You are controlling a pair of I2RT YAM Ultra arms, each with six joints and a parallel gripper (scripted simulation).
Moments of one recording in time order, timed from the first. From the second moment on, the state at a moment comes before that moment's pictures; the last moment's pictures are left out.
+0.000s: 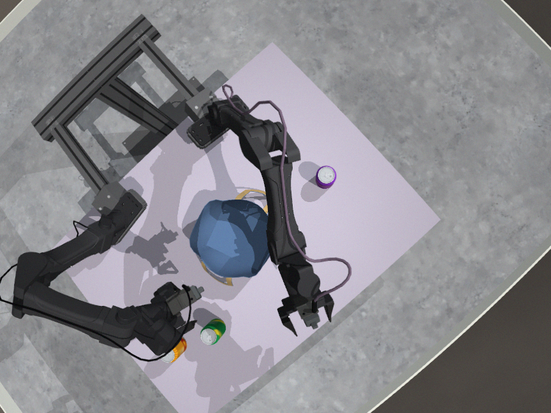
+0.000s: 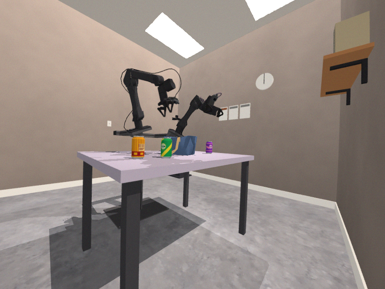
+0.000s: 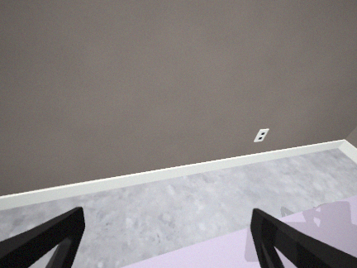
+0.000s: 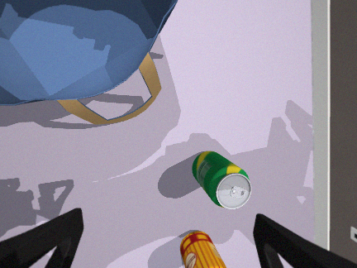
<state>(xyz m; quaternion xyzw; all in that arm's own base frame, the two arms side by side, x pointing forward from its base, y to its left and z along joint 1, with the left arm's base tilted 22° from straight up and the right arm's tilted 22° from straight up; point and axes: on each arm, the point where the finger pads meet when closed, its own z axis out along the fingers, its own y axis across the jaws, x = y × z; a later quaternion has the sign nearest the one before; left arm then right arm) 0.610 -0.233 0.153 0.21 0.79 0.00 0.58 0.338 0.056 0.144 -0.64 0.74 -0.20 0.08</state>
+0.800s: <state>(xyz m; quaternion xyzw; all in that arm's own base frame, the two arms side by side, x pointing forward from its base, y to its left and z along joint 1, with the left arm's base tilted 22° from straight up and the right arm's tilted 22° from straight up) 0.544 -0.105 0.287 0.11 0.78 0.00 0.62 0.390 0.039 0.242 -0.33 0.84 -0.17 0.39</state>
